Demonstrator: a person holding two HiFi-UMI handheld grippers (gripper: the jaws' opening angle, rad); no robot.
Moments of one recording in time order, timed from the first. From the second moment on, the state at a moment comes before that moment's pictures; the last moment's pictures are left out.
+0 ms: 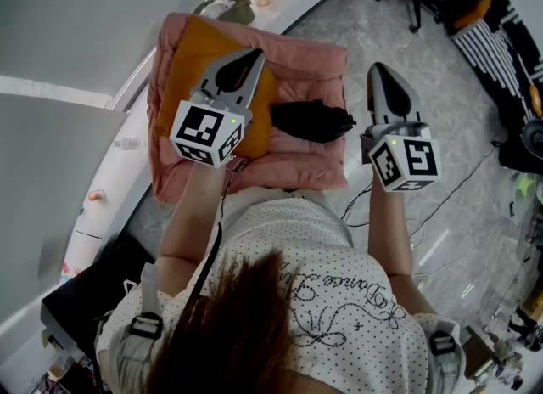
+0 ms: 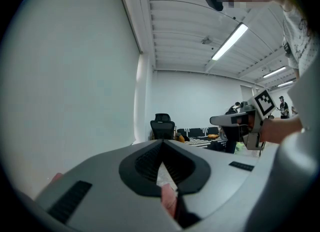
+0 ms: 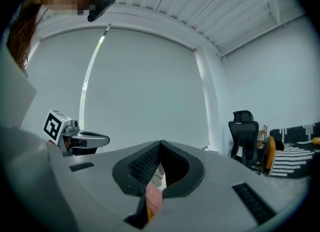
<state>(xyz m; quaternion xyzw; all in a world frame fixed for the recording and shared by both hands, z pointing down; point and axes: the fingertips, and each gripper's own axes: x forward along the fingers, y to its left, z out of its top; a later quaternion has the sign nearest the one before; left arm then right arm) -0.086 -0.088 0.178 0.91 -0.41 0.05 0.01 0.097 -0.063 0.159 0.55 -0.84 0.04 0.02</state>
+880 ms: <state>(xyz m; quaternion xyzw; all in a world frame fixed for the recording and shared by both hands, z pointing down) -0.087 -0.088 0.179 0.91 -0.41 0.05 0.01 0.091 -0.060 0.158 0.54 -0.84 0.03 0.03</state>
